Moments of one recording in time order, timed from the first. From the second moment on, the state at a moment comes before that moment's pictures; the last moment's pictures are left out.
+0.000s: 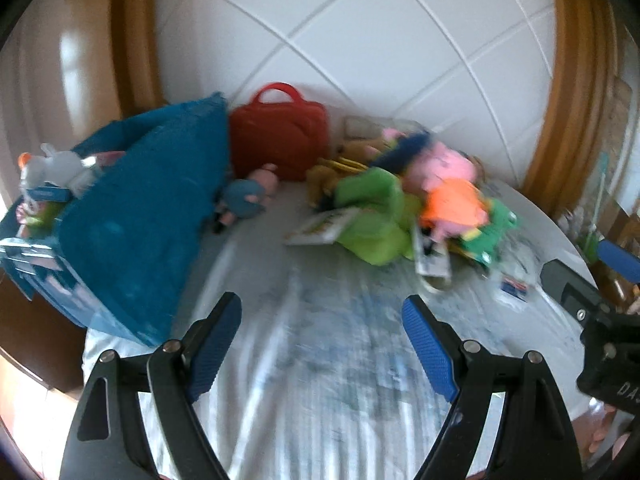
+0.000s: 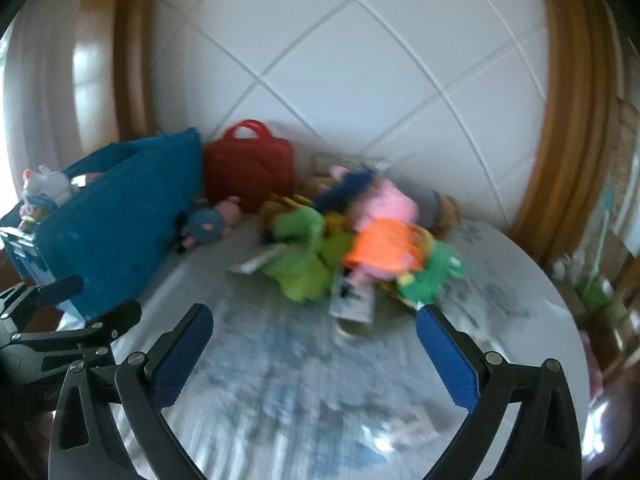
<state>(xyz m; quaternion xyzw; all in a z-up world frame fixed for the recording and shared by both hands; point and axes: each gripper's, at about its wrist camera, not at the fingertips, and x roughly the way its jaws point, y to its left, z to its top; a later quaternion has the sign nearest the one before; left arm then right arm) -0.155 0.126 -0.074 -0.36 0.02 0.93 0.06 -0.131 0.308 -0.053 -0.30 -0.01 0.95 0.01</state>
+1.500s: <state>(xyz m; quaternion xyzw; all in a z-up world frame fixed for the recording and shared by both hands) -0.145 0.427 -0.266 -0.53 -0.08 0.84 -0.10 -0.195 0.606 -0.235 -0.46 -0.06 0.87 -0.15</state>
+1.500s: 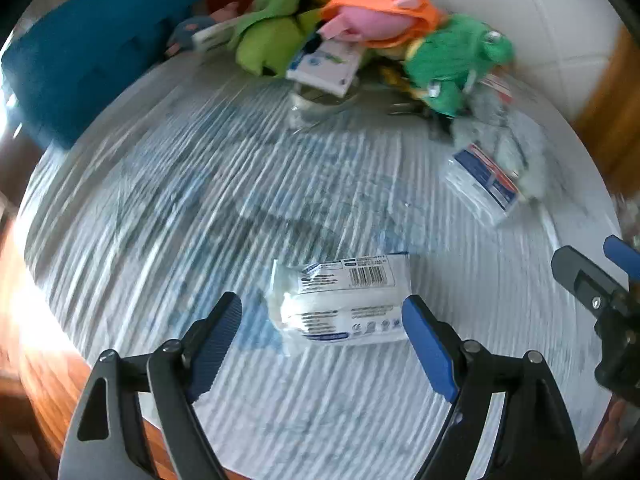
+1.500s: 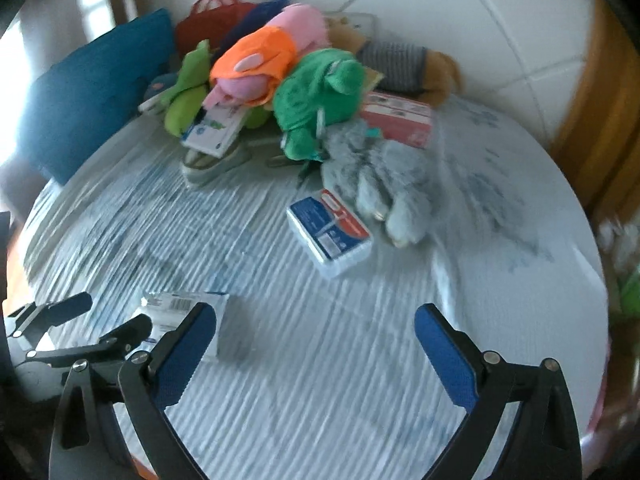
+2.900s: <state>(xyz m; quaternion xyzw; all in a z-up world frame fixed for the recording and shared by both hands) -0.181 0.473 -0.338 -0.43 -0.22 0.79 -0.38 -0.307 0.601 -0.335 -0.42 -0.16 0.82 -0.36</state>
